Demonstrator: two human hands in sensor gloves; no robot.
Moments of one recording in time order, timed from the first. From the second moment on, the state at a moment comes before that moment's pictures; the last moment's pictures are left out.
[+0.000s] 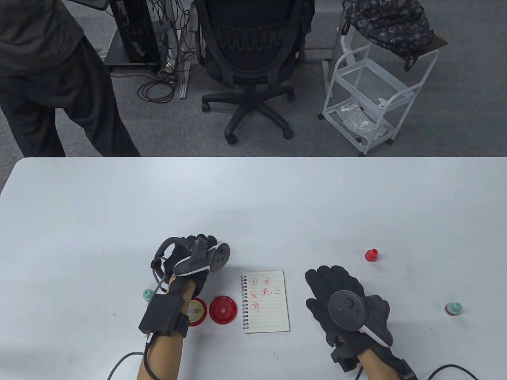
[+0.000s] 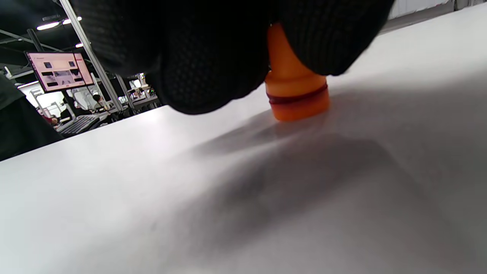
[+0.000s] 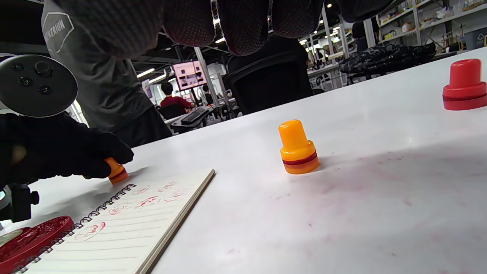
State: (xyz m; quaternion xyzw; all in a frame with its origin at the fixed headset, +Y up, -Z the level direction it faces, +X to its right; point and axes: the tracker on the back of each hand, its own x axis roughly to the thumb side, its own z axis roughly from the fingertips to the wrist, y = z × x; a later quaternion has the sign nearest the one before) left_hand -0.157 -0.748 -0.353 0.00 -0.19 -0.14 0.97; right_hand 0.162 -0.712 -0.215 0.11 -0.02 0.98 0.18
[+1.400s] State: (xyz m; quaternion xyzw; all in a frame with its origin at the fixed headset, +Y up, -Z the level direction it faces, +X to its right) left_hand -0.105 -0.711 -0.201 0.11 -0.31 0.37 0.87; right_hand 0.119 -0.726 -0.199 0.21 0.03 0.88 0.43
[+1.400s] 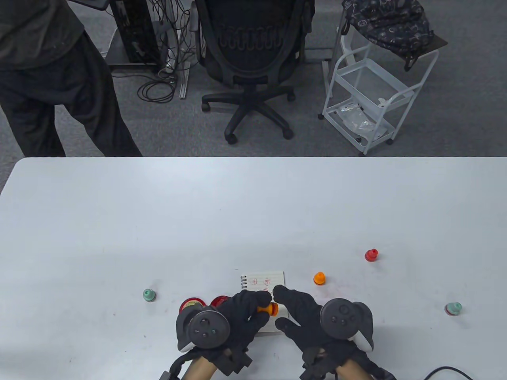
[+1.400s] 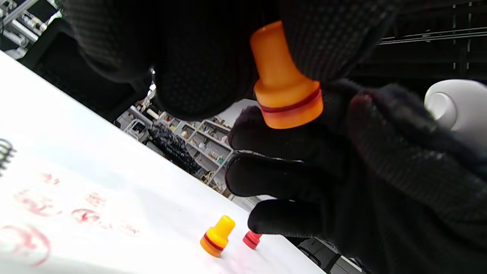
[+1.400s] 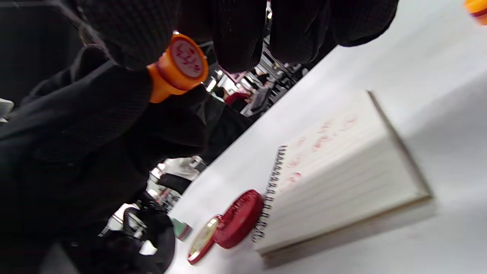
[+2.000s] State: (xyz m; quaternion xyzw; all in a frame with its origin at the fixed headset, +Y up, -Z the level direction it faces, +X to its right) left_hand -0.100 -0.714 -0.195 0.13 -0.32 0.41 0.84; right_hand 0.122 -0.722 -0.199 0.21 0.02 0.87 0.44
